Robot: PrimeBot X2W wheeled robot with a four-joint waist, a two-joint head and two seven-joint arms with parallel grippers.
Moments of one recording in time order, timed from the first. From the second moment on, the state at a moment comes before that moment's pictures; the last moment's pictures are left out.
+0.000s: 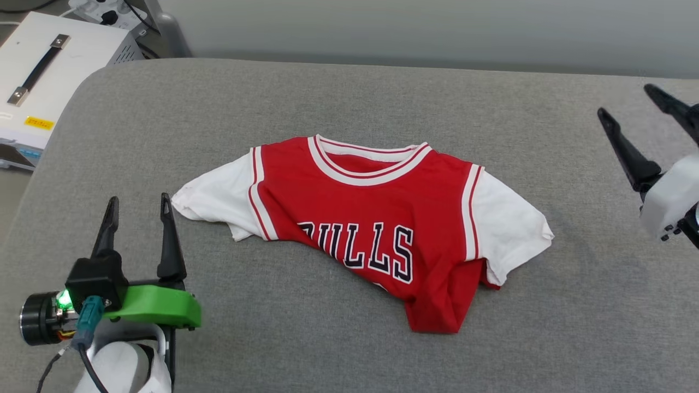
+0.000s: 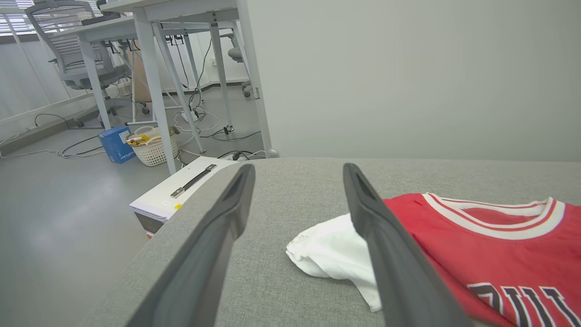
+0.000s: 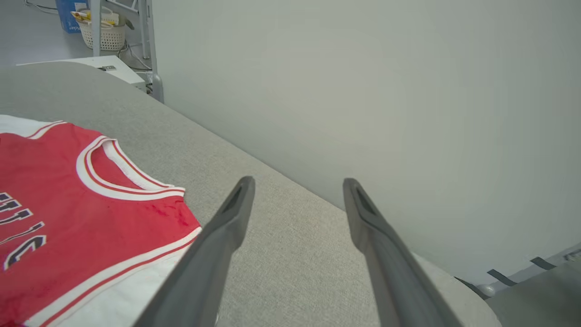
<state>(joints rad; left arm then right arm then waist) -0.13 0.40 -0.22 0.03 -0.37 0.29 -0.26 -0.49 -0.65 0.31 0.05 0.42 0.13 0.11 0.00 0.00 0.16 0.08</state>
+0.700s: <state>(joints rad) -0.12 0.16 -0.03 0.03 -0.13 0.07 -0.26 -0.76 -0.75 0.84 0.28 0.75 0.13 0.71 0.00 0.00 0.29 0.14</state>
